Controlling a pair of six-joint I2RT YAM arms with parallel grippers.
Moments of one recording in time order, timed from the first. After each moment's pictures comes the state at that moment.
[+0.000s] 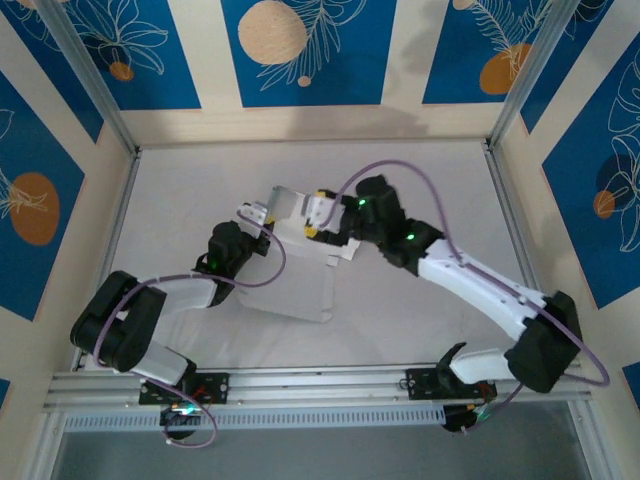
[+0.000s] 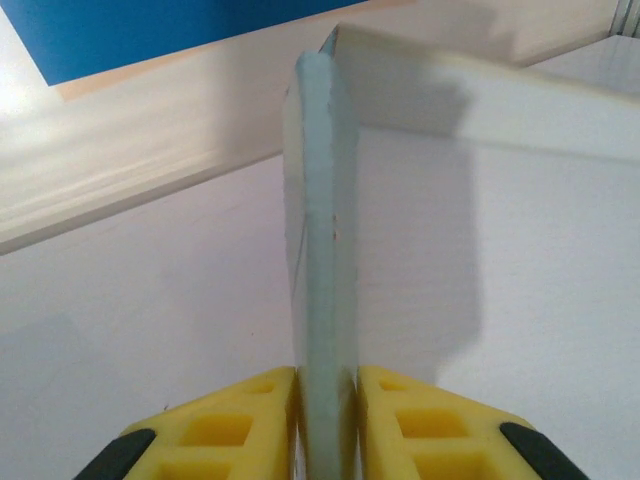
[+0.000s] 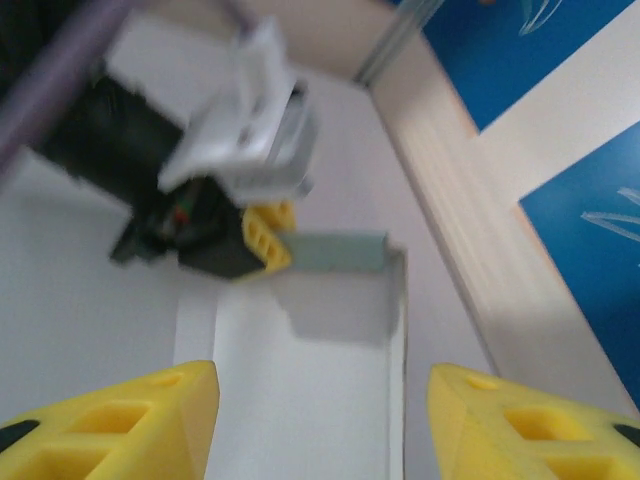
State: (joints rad) left arm -0.47 1.49 0.51 0.76 -0.05 0.11; right arm 0.68 1.29 1.13 -0.21 -0.31 -0.65
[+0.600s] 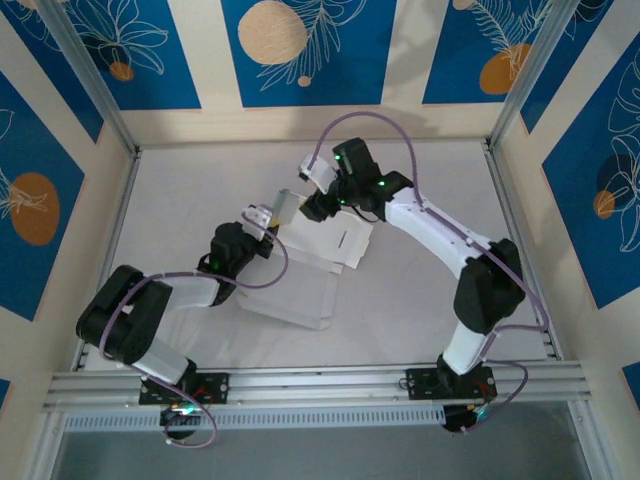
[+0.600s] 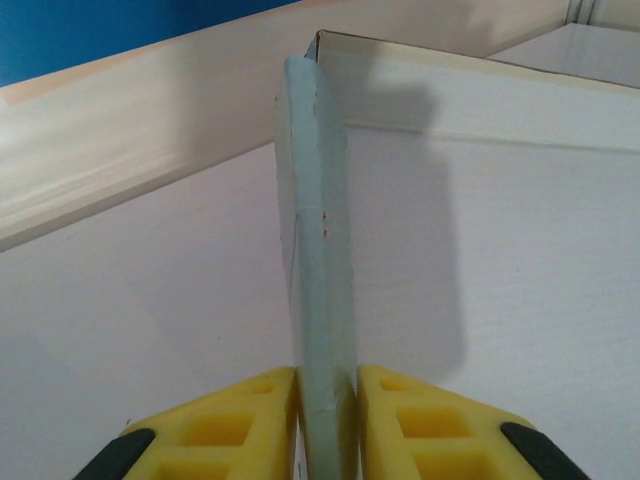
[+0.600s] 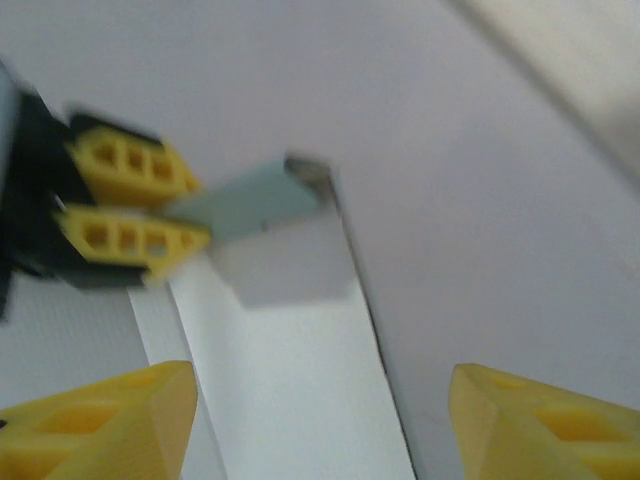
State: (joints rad) left arm -0.47 1.53 0.51 0.79 0.01 0.14; right arm 0.59 1.74 1.52 -0.55 -0.25 -0.39
